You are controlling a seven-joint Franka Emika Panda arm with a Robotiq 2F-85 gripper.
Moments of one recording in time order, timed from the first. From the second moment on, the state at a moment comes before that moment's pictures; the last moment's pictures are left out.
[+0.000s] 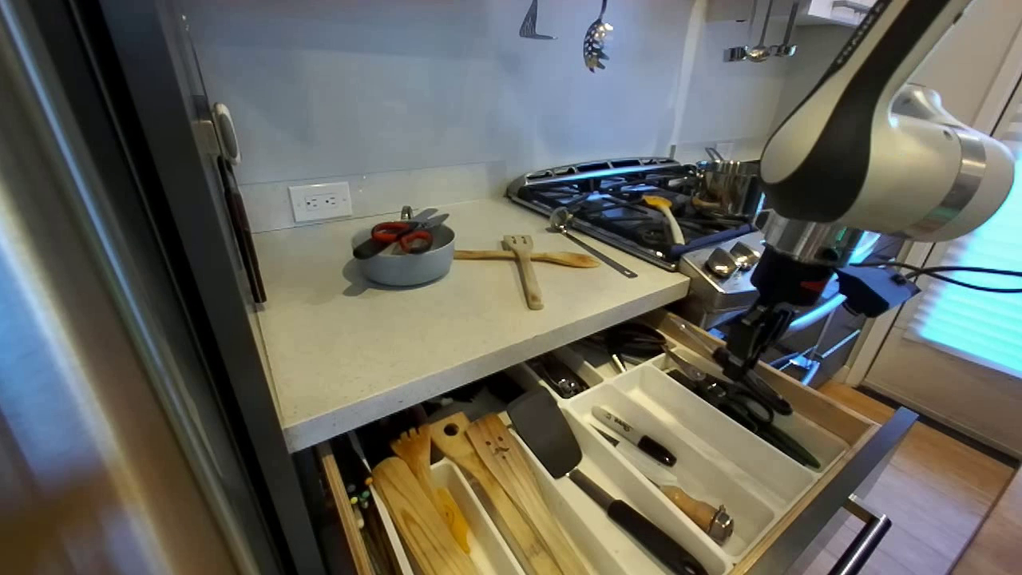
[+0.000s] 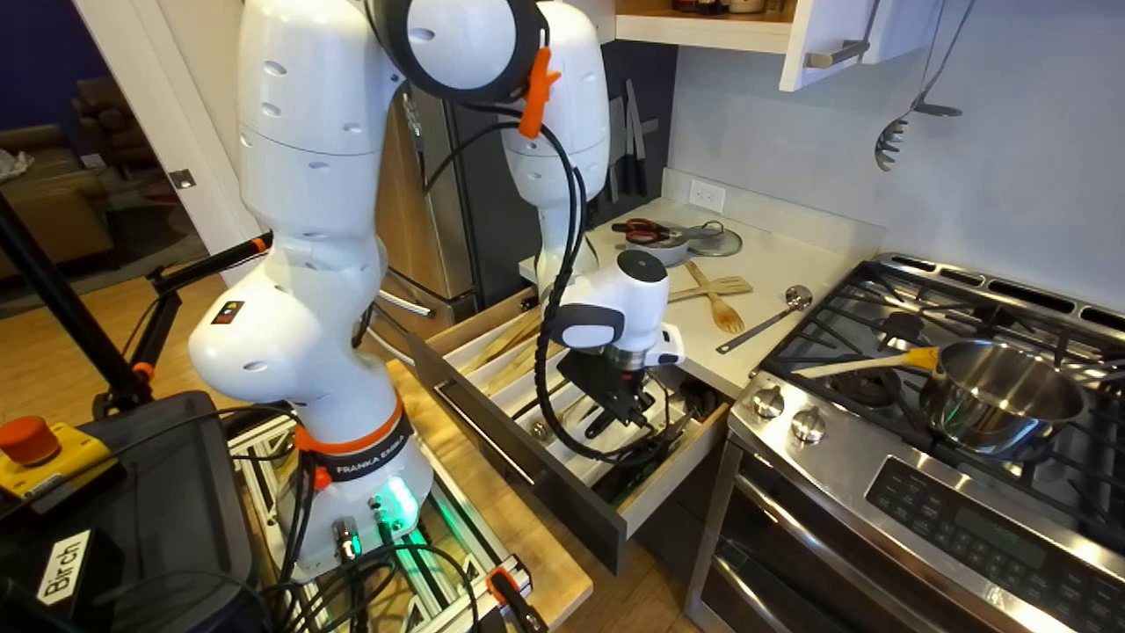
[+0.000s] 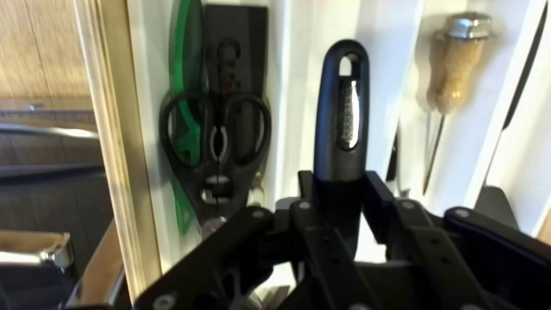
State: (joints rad) arm -0.79 0.37 0.46 -2.68 0.22 3.03 -0.70
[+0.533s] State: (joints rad) arm -1.05 0.35 0.96 -2.53 0.65 3.03 -0.90
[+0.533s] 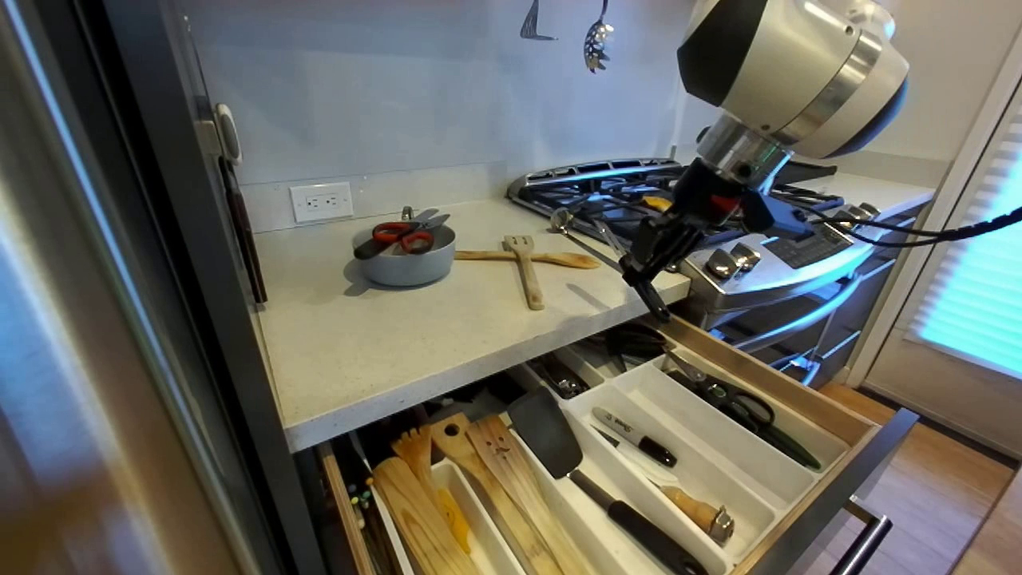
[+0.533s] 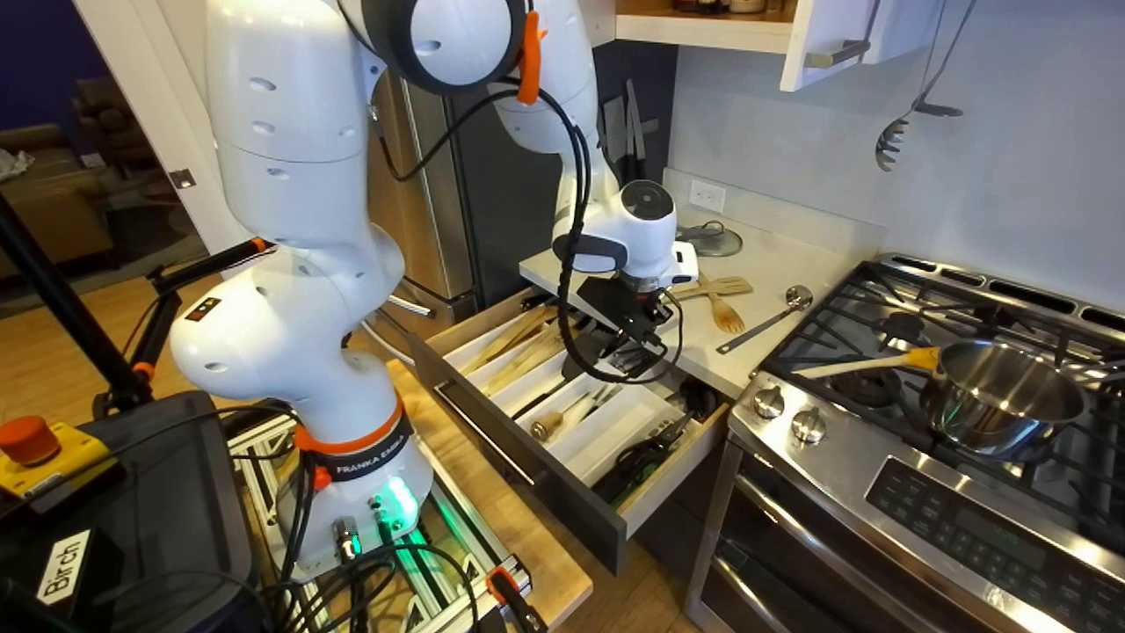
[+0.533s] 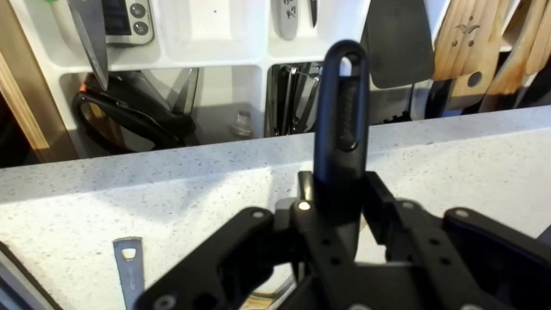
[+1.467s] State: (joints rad) arm -0.45 0.32 0.35 -2.04 0.45 2.39 -0.07
